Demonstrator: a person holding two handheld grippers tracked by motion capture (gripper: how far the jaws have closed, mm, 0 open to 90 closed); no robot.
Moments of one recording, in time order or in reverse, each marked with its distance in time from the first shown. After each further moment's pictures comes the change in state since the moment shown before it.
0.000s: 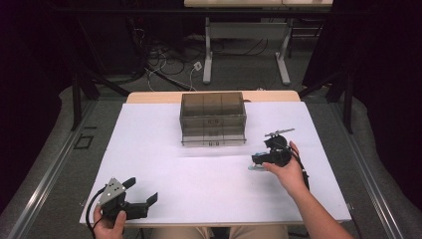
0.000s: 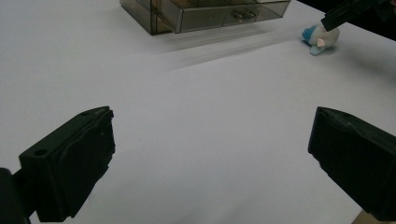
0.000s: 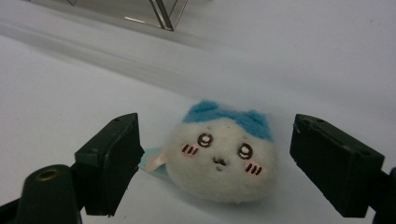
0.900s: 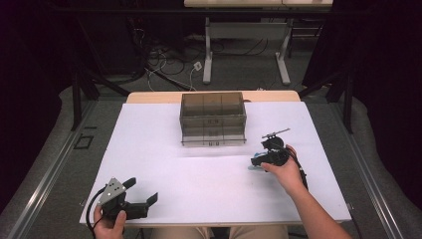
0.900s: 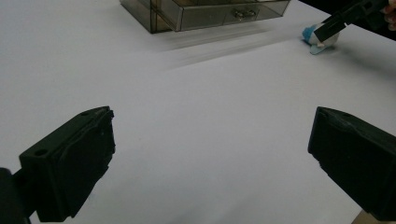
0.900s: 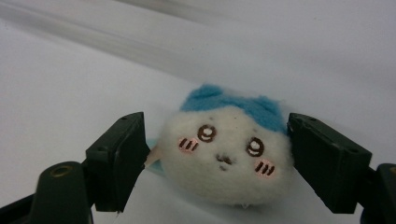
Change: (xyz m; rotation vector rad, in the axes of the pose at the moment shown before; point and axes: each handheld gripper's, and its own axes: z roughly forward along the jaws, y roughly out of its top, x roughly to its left) left arm 0.001 -0.001 0.001 0.003 -0.003 -0.003; right arm 0.000 -0.001 0.016 0.082 0.018 0.019
